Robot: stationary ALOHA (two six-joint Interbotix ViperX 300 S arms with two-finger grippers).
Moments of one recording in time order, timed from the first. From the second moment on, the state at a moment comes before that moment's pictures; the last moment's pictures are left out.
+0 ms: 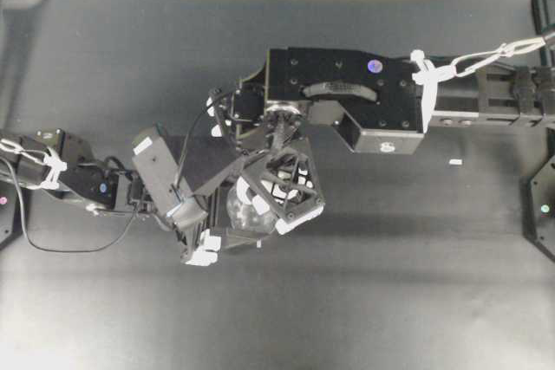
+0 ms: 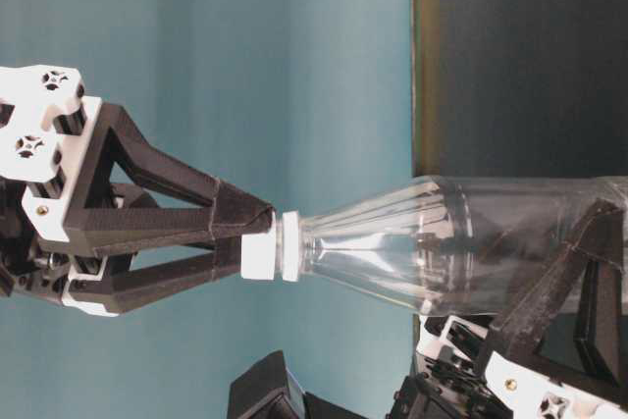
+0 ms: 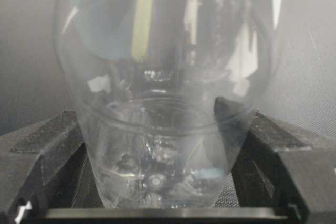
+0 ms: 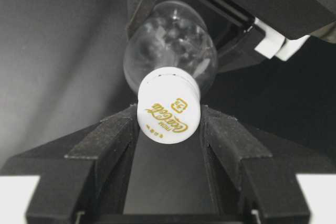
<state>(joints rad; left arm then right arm) -0.02 0.27 0.88 0.04 -0.77 -0.07 0.04 0.35 -0.39 0.12 1.42 -0.56</state>
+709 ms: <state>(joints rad) -0.02 0.27 0.87 0.04 -0.76 -0.07 0.04 0.21 -0.31 0.11 1.37 -0.36</state>
